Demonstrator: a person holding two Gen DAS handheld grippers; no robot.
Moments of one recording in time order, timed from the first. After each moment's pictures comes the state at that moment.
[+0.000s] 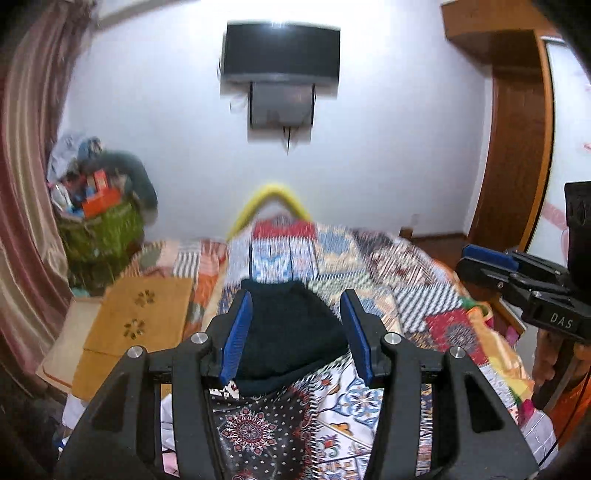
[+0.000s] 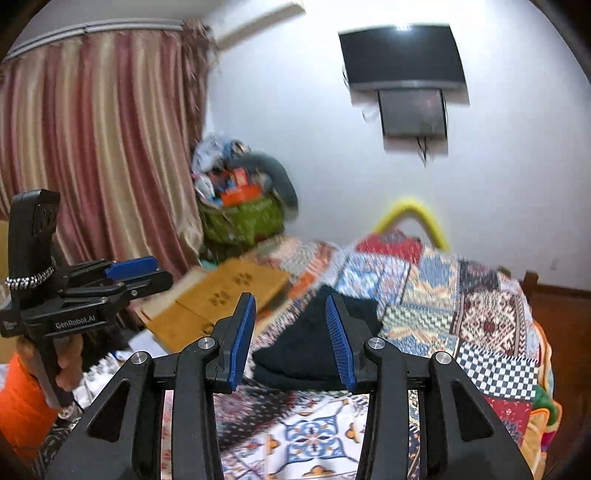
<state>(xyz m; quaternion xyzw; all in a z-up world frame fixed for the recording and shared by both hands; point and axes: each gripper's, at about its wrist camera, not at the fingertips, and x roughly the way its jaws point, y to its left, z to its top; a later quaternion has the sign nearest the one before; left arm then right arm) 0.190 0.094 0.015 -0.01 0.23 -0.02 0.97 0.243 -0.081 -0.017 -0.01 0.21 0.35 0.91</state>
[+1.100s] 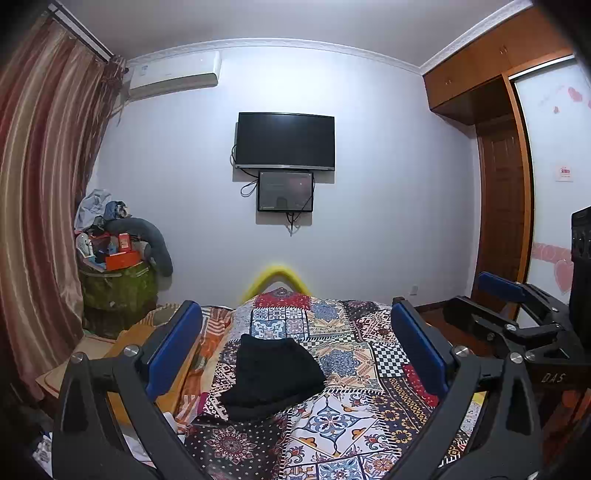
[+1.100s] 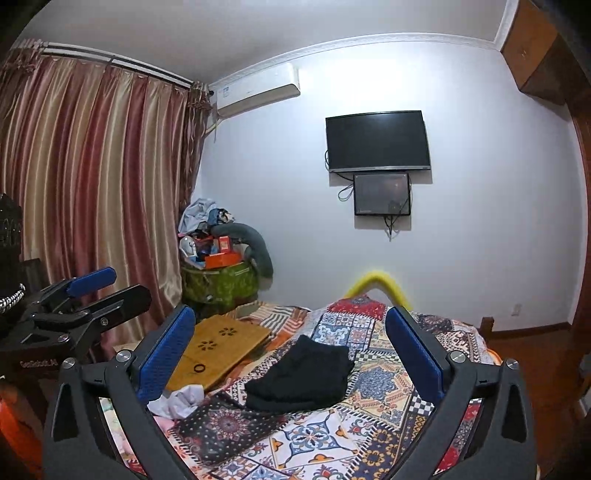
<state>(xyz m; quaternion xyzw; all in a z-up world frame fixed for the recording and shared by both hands) 0.060 0.053 0.016 -0.01 0.07 0.00 1.00 0.115 -0.105 -0.017 0.00 0.06 0.28 0.96</state>
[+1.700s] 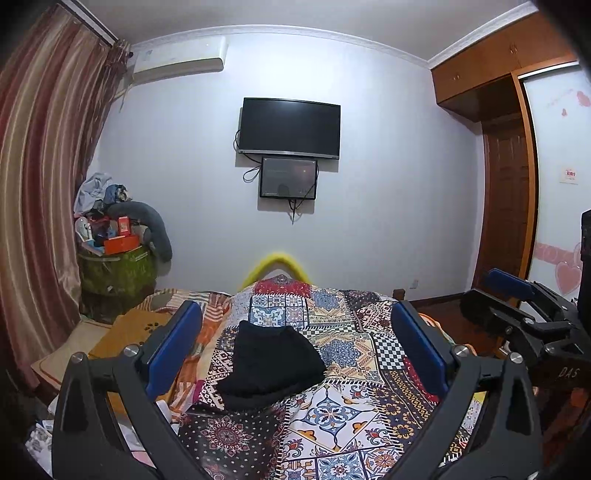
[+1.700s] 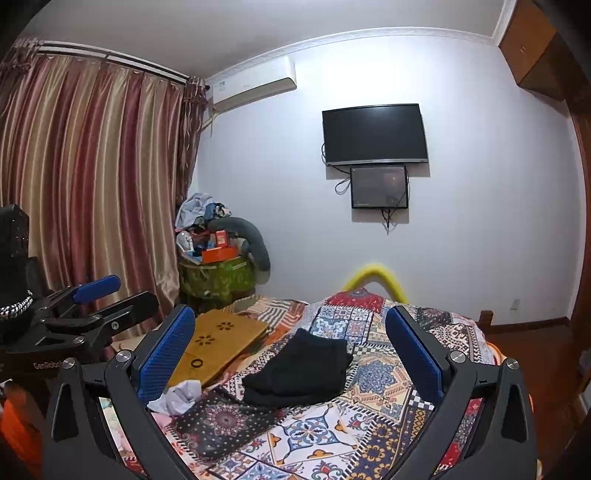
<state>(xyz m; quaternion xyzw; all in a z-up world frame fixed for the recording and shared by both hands) 0.074 0.059 0.001 -0.03 0.09 0.00 1.00 0.116 -0.107 -0.021 0.00 0.07 0.28 0.96</state>
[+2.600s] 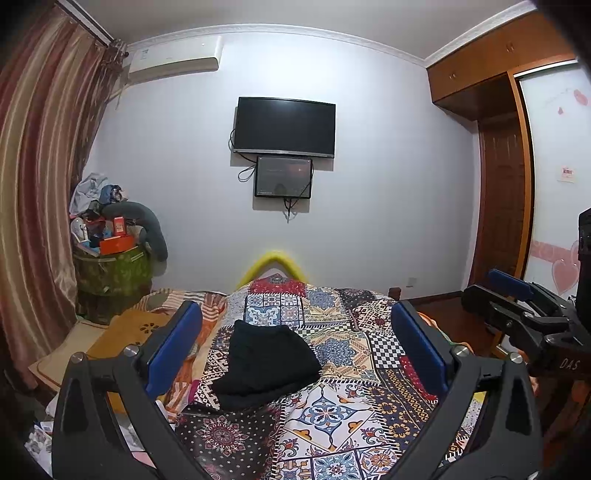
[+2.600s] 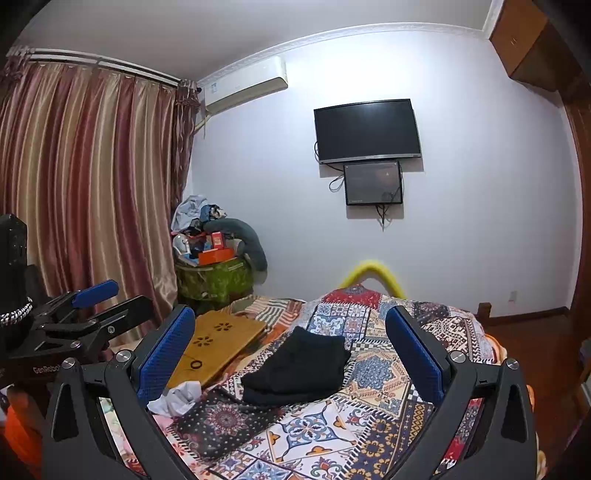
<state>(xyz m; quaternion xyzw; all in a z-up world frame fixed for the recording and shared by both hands) 0.073 0.056 -0.003 -0.02 0.09 -0.01 1.00 0.112 -0.115 -0.020 0.01 0.08 0.27 0.96</state>
